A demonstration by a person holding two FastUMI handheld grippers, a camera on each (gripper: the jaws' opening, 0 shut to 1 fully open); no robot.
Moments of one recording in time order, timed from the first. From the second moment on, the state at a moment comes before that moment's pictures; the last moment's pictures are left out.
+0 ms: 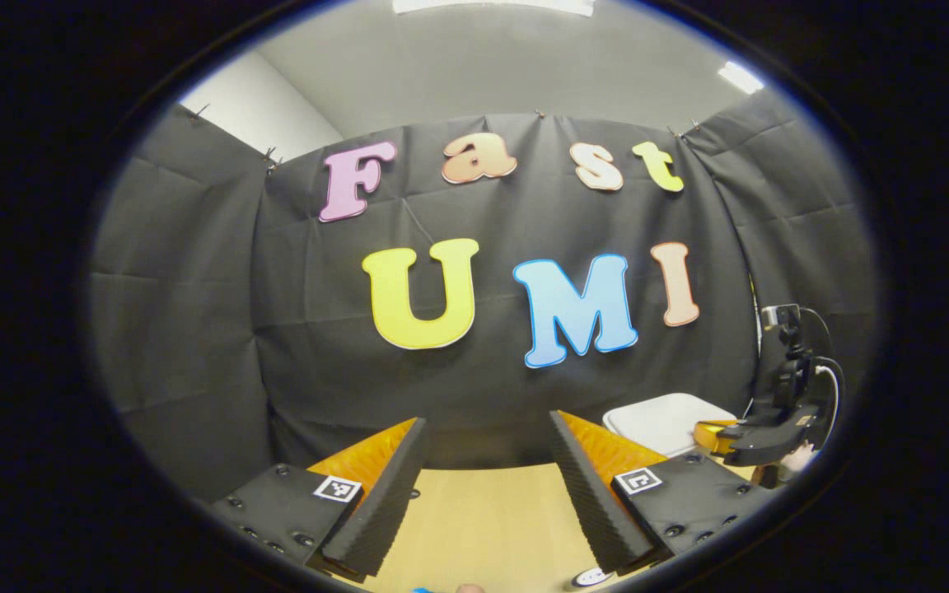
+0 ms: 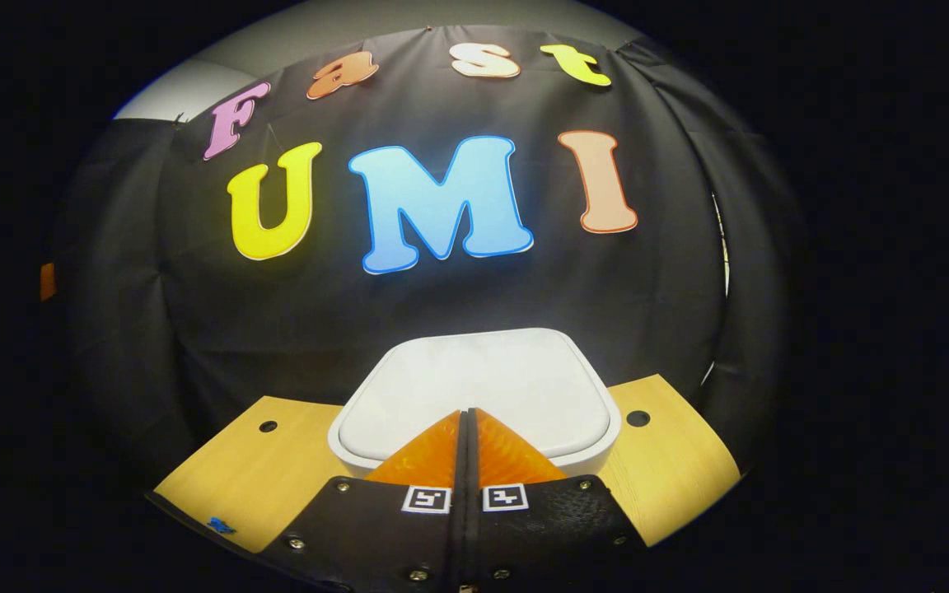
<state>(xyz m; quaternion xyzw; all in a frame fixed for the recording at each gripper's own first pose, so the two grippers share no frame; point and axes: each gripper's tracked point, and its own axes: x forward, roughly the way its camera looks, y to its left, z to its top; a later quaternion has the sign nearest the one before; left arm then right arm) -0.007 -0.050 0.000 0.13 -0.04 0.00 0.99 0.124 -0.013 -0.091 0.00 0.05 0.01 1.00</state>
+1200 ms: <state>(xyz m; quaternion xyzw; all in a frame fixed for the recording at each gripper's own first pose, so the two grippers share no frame) -0.017 -0.046 0.002 0.11 -0.05 0.01 0.99 0.125 -0.014 -0.095 -0.01 0.03 0.04 1.00</state>
